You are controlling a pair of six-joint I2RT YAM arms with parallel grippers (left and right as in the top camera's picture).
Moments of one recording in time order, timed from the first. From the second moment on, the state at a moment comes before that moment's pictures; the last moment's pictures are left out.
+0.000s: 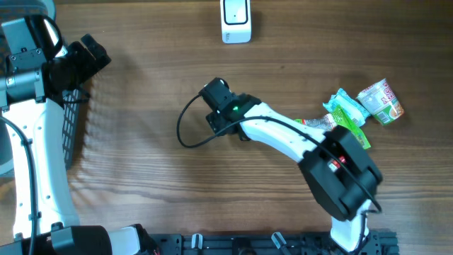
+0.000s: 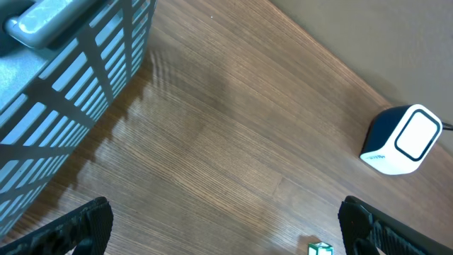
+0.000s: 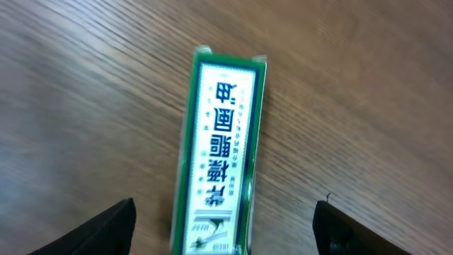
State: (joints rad) left arm 0.25 1.50 1.55 -0.94 0.09 -0.41; right arm 0.75 2.01 1.33 -0.52 0.25 0.16
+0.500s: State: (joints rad) left arm 0.25 1.50 1.55 -0.94 0.09 -0.41; right arm 0.73 2.06 1.33 -0.46 0.16 0.23
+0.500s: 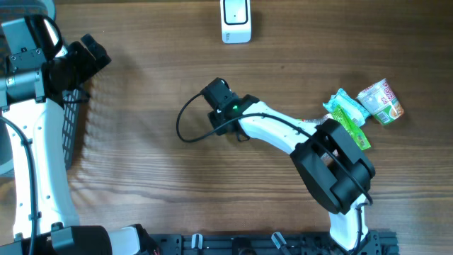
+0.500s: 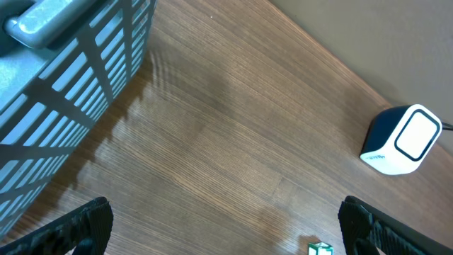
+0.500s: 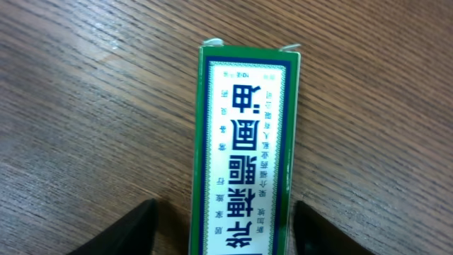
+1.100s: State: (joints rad) left arm 0.25 1.50 1.55 -0.94 0.09 -0.41; right arm 0.72 2.06 1.33 -0.49 0.12 0.29
